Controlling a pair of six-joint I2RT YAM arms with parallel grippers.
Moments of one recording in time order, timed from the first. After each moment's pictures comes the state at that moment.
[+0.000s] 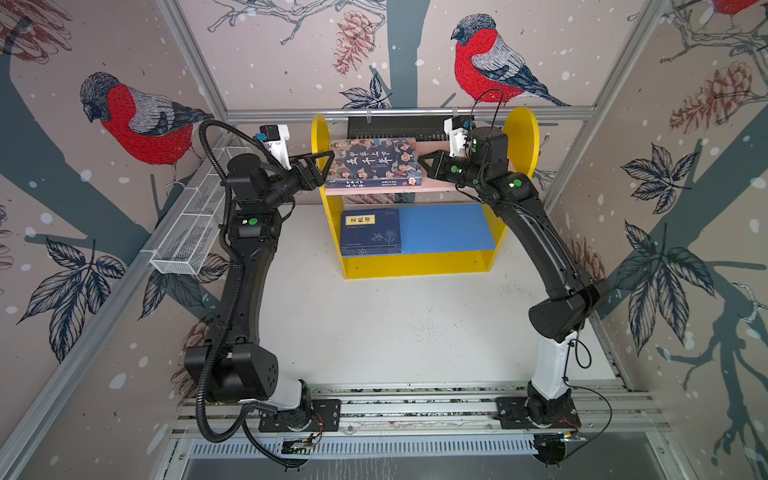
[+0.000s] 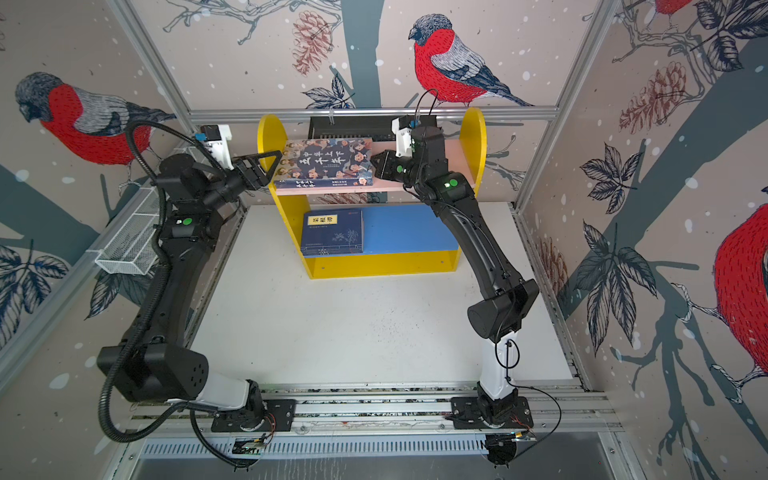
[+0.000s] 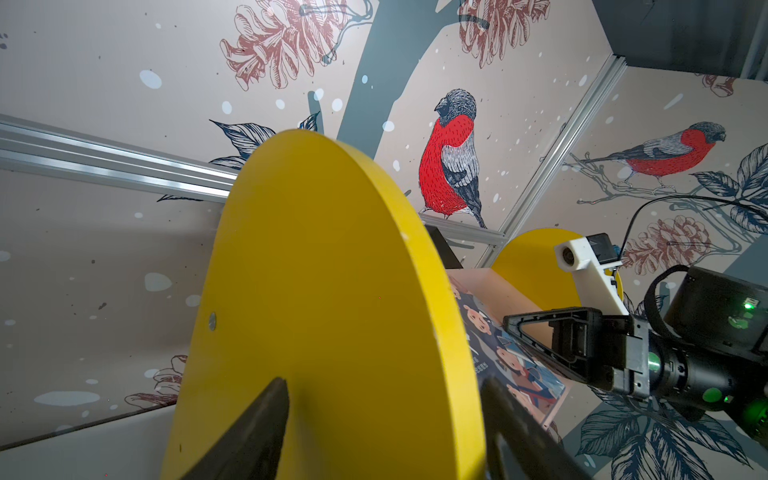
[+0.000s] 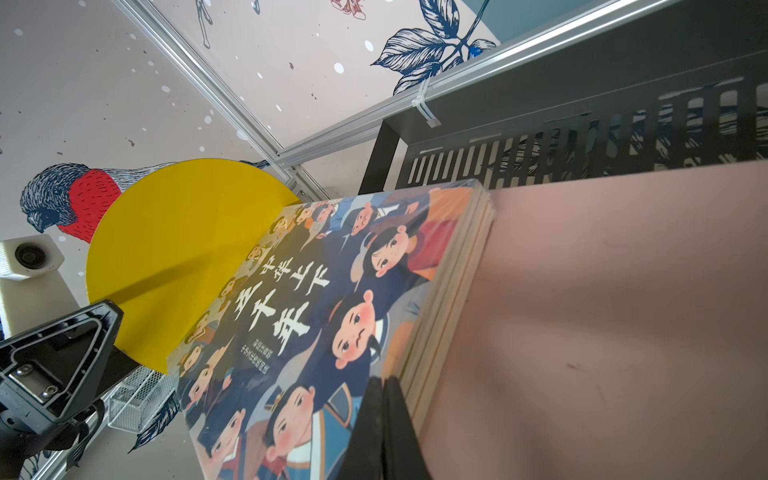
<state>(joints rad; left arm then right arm) 0.06 1.48 1.62 -0.02 0.70 -0.49 0.50 1.96 2.34 -0.58 -0.37 0.53</state>
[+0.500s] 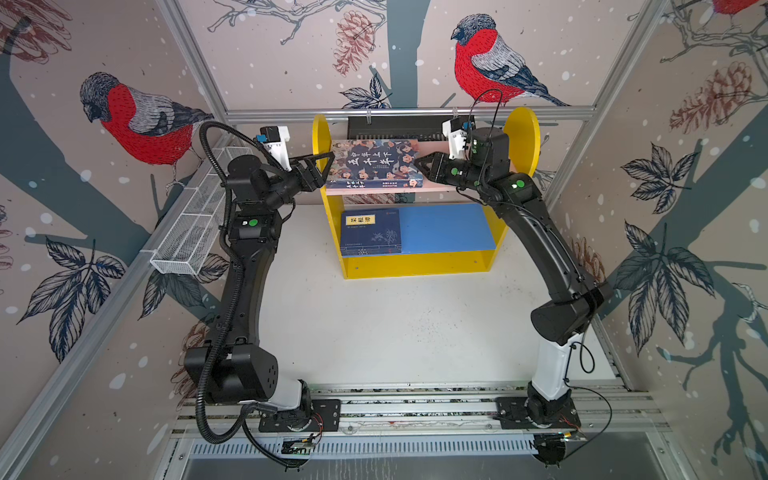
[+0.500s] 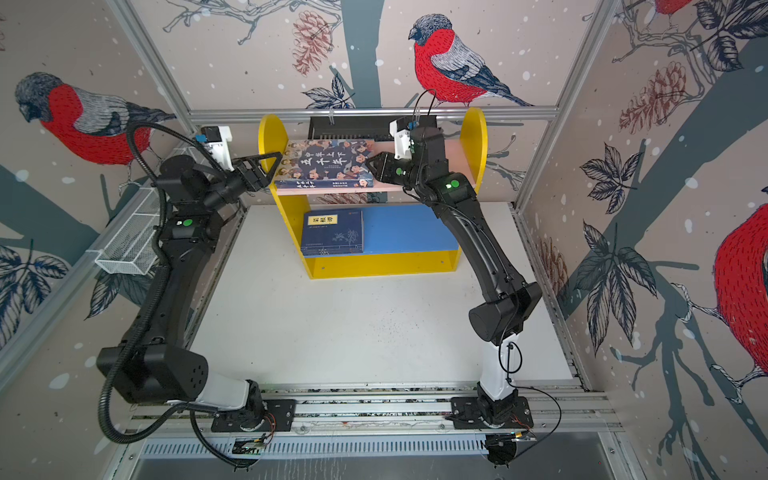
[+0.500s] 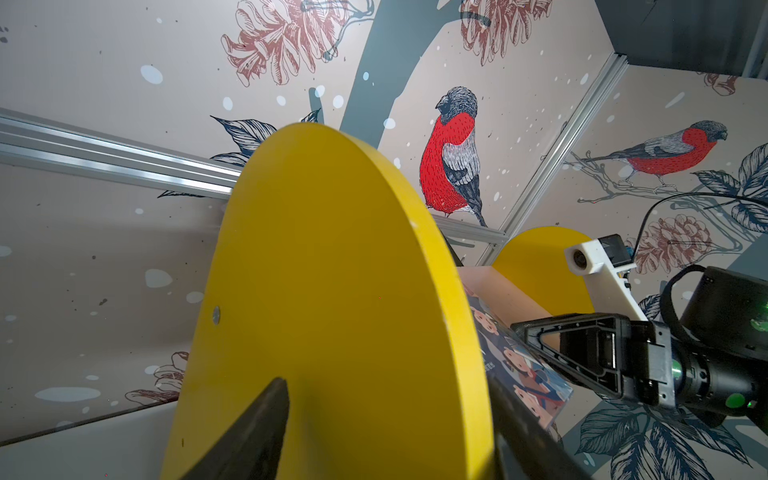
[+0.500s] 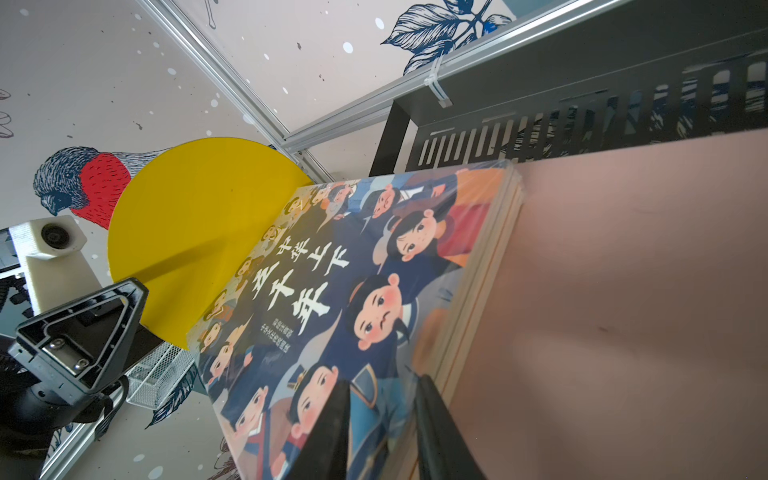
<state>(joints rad) 0.06 1.47 1.60 -0.02 0.70 -0.49 0.52 1.94 2.34 -0.63 -0.38 0.53</state>
